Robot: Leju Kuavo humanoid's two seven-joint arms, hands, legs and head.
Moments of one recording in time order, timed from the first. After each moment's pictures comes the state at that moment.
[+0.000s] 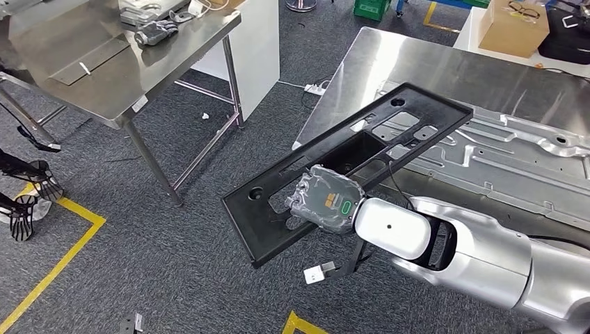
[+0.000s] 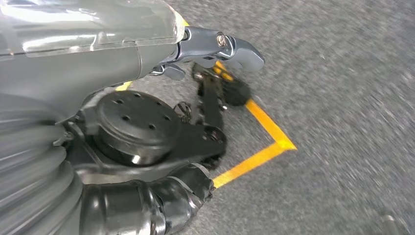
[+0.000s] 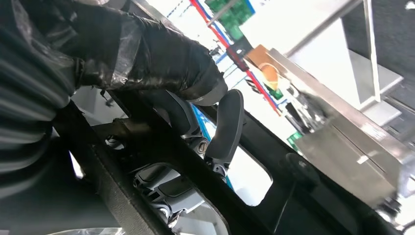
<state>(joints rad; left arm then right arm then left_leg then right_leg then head) 0.38 -0.37 0.40 -0.95 0.17 0.16 0.12 -1.29 -0.27 1.25 -1.53 1.33 0.09 -0.16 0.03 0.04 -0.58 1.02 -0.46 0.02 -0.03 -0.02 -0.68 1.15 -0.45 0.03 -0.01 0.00</state>
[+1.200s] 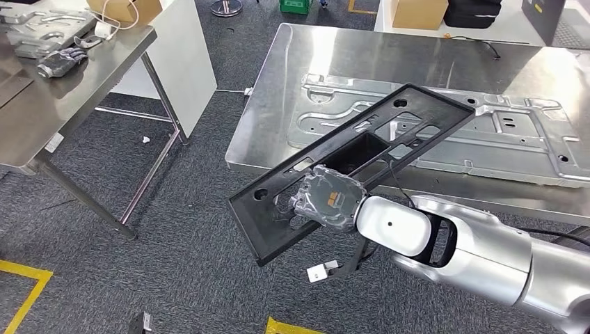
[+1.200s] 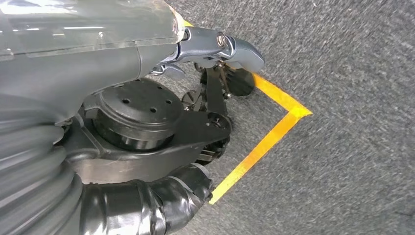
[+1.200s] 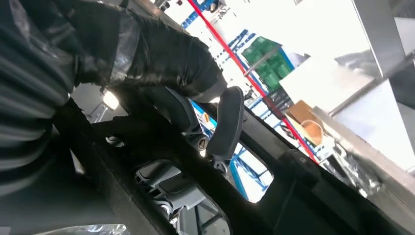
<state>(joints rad) 0.38 -0.37 0.37 -0.92 0.19 0.19 0.12 -1.30 -0.27 1.28 -1.51 1.32 0.08 -0.17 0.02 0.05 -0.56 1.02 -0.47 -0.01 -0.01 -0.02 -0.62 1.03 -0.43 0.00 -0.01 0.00</state>
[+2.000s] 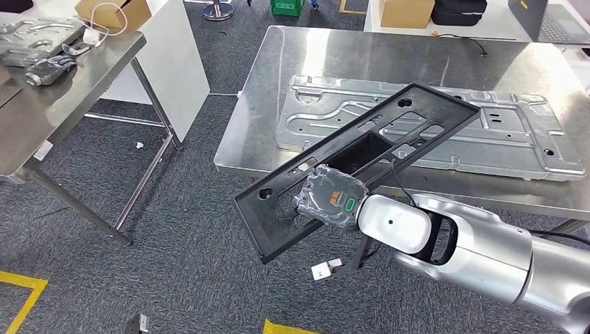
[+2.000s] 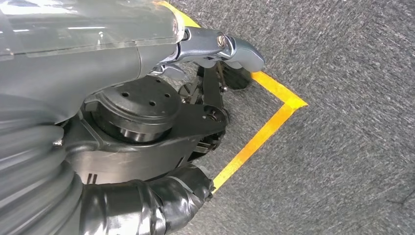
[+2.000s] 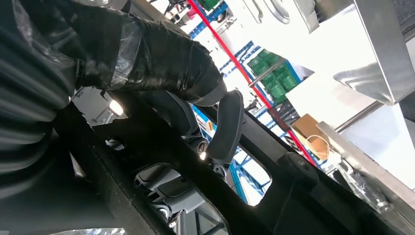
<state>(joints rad) 0.39 -0.37 0.35 -0.94 0.23 0.21 0.11 -1.31 -0.27 1.29 -1.50 1.32 0.10 -0.17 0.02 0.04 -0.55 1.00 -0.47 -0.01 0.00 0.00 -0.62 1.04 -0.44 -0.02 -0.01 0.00</state>
